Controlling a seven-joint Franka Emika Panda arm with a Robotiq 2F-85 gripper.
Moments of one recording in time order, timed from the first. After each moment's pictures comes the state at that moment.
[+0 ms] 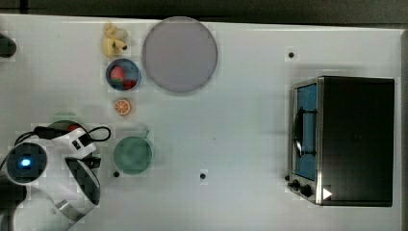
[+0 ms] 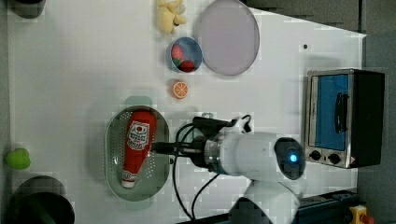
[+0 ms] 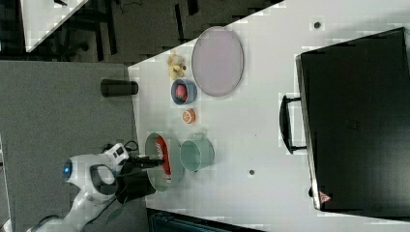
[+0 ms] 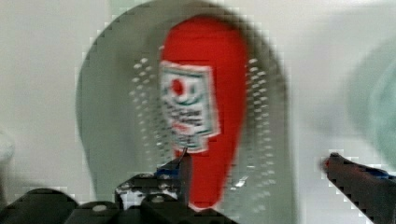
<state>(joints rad) -0.07 0.29 0.76 -2.26 -0.05 0.94 0.07</state>
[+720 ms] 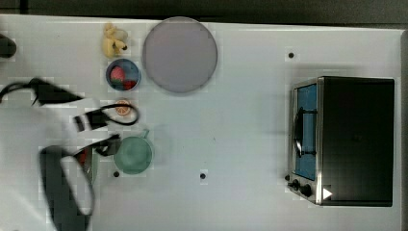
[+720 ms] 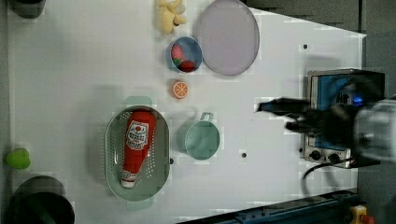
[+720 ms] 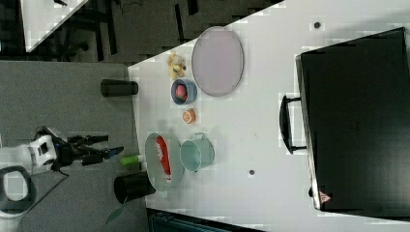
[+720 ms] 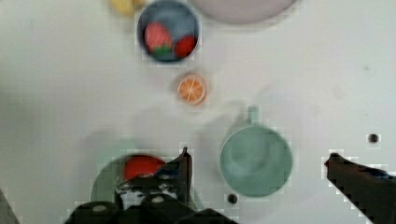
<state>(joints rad) -0.17 -0.12 0.59 -1.97 0.07 0.36 0.07</state>
